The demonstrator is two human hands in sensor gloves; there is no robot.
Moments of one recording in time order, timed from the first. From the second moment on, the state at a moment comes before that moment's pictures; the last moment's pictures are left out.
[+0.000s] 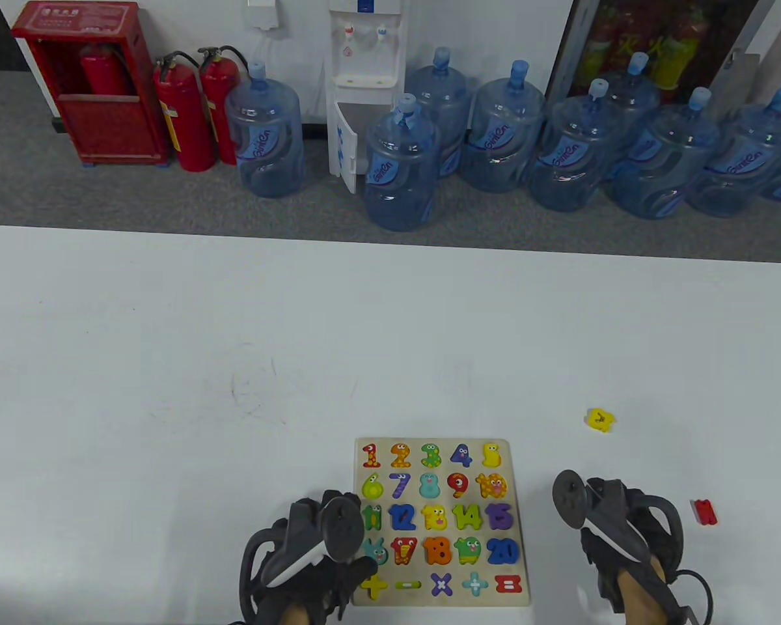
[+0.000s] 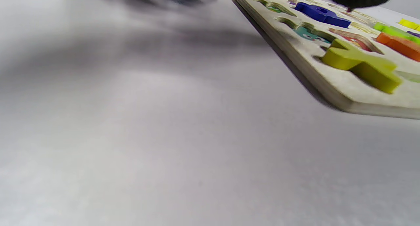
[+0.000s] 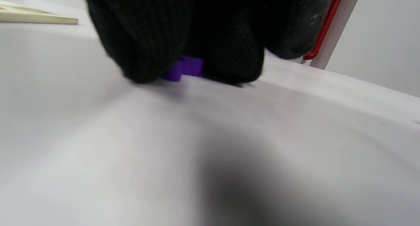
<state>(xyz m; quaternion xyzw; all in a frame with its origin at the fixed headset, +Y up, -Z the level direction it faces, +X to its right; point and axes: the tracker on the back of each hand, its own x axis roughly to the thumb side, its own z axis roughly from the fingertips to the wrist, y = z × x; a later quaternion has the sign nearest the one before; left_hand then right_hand) -0.103 -0.753 -0.200 -0.25 -0.06 0.09 0.96 0.262 -0.746 -0.259 0.01 -0.04 -0.99 0.11</state>
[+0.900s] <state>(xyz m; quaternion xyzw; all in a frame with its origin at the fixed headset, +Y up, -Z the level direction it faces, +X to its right) -0.103 -0.752 -0.199 -0.25 -0.06 0.09 0.96 0.122 -0.723 -0.189 -0.28 0.03 -0.95 0.12</state>
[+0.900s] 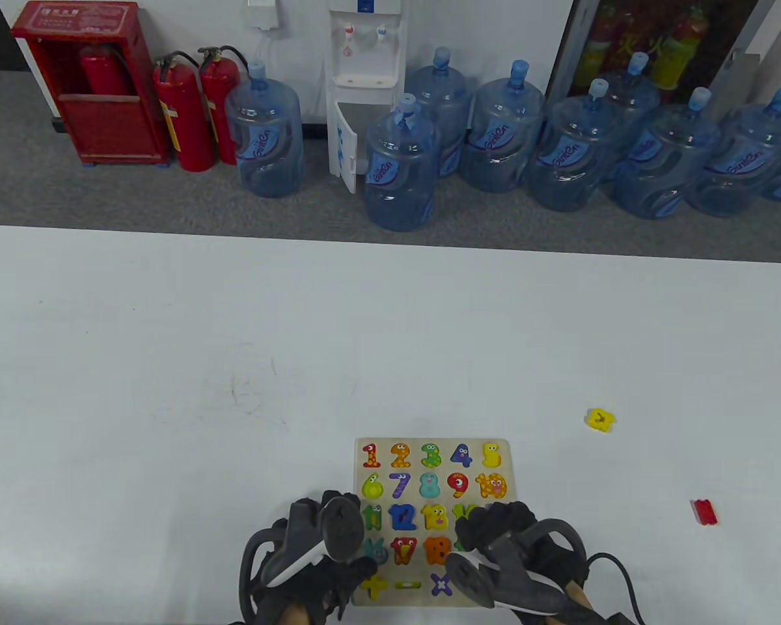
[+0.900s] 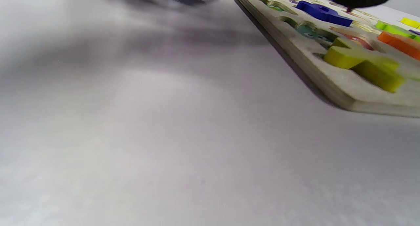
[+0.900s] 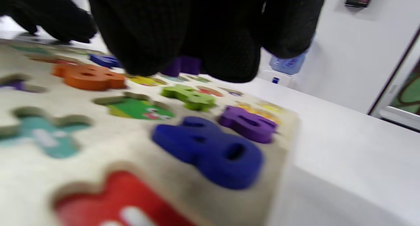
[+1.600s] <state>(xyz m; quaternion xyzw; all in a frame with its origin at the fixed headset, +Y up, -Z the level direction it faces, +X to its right) -0.103 -0.751 -0.199 -0.26 -0.06 0.09 0.96 0.085 -0.737 -0.161 -0.35 0.01 -0.93 0.13</state>
